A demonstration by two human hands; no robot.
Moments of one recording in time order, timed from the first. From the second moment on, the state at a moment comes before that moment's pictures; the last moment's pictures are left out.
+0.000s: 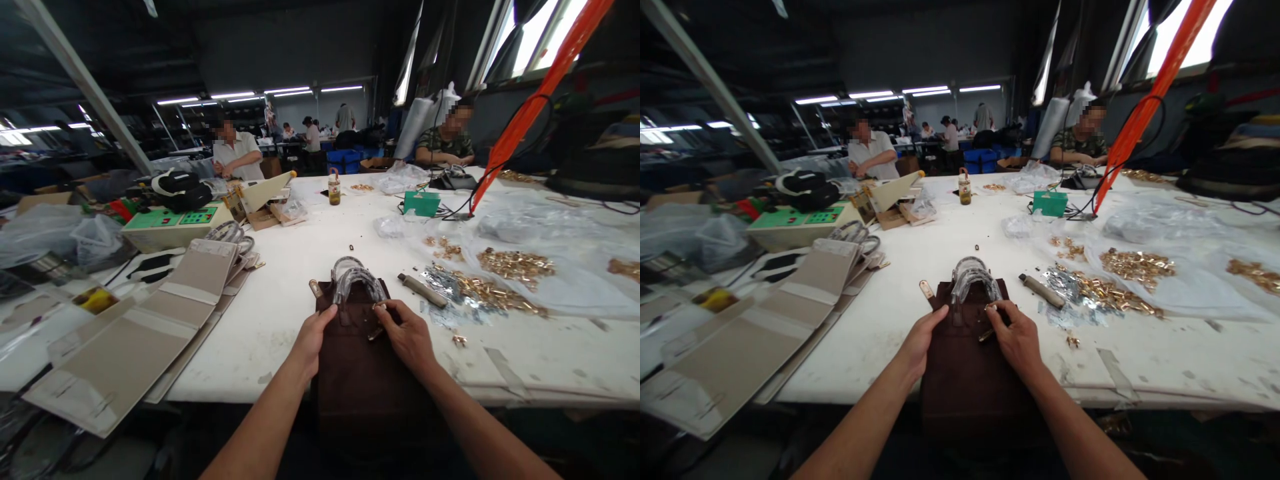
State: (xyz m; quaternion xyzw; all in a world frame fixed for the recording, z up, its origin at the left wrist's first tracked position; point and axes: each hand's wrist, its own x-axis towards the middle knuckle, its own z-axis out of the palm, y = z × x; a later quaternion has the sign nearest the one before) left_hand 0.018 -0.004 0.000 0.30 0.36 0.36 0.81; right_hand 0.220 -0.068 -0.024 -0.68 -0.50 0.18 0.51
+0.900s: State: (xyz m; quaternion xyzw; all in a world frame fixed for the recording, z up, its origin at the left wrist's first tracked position) left_hand 0.018 -0.010 -0.022 0.14 0.24 0.28 0.92; right_hand 0.233 -0.066 -0.022 -0.64 -0.53 0.31 0.47
